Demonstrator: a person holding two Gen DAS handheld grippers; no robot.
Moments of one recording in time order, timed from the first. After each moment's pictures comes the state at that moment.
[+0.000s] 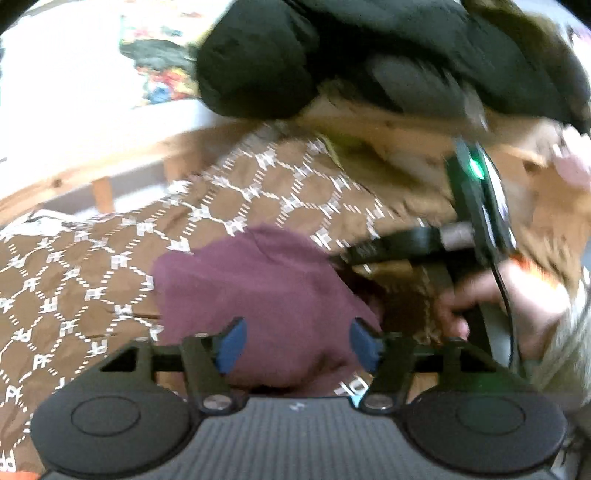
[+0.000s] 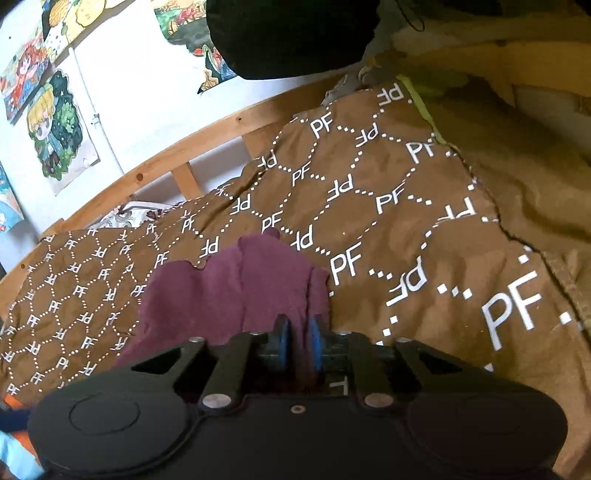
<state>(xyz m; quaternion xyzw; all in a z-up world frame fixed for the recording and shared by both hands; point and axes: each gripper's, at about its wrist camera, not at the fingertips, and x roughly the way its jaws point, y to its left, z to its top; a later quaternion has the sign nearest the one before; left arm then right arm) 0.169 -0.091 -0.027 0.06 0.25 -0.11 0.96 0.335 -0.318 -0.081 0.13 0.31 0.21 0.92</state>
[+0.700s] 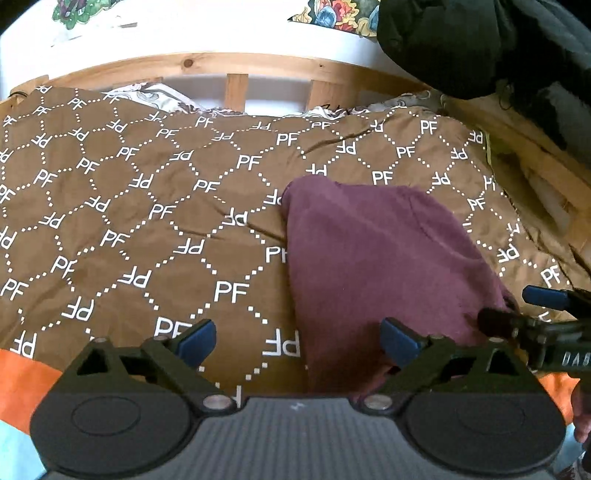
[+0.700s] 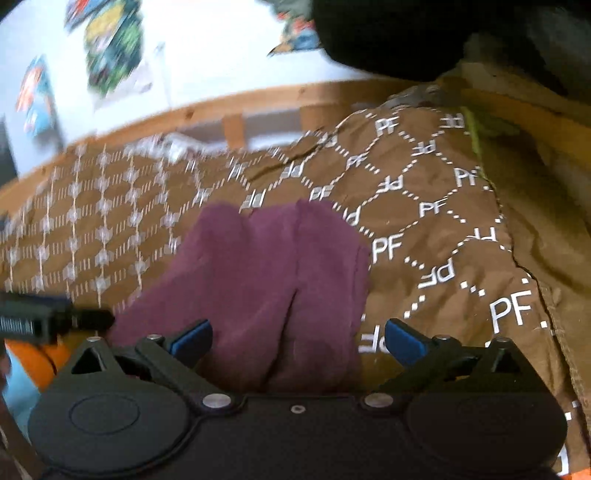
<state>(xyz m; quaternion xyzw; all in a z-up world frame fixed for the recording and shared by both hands) 0.199 -0.007 -0.051 -0.08 0.35 0.04 0.93 0.279 -0.285 -0.057 -0.03 0.32 0.25 0.91</state>
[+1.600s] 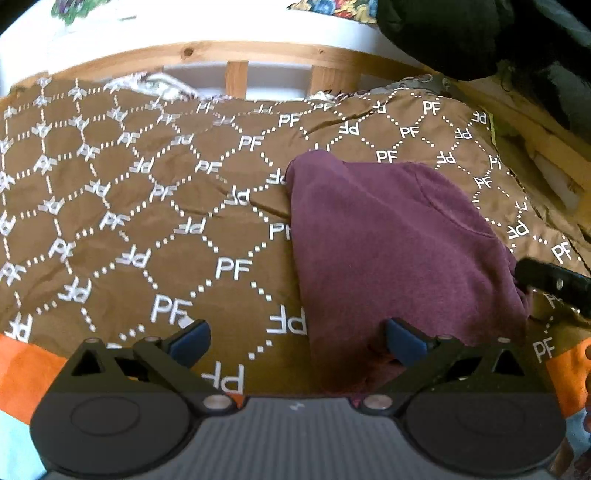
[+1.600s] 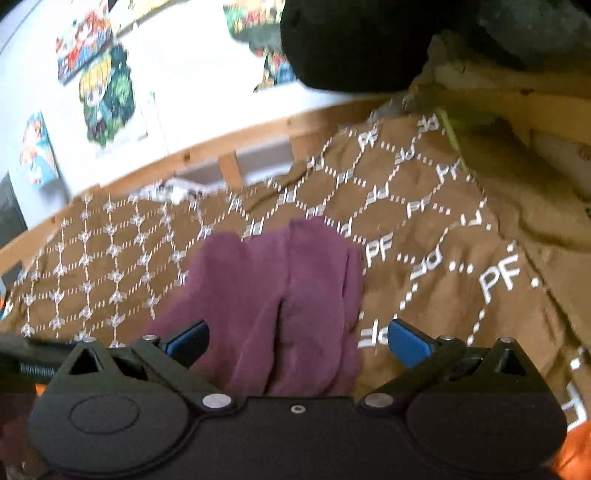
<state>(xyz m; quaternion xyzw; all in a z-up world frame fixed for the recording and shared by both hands) 0.195 -0.009 -0.069 -0.08 0.37 0.04 0.93 0.266 -0.315 -0.068 0.08 0.27 0.25 0.93</state>
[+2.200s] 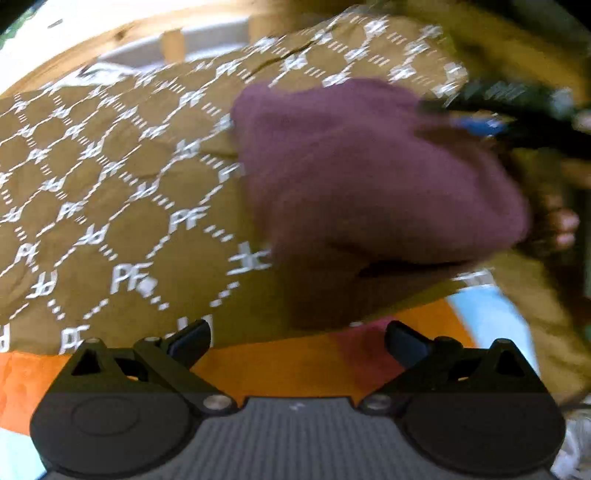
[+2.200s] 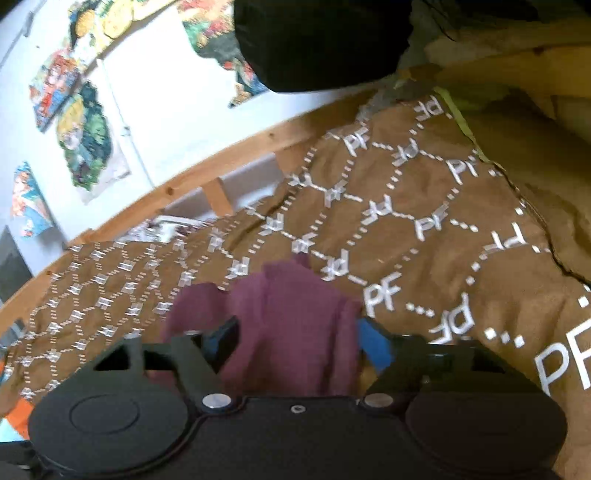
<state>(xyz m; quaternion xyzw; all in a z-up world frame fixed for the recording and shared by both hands) 0.192 -0.037 -0.096 0.01 0.43 -0.03 0.90 0.362 -0.311 -0.089 0.15 0.28 0.26 0.91</state>
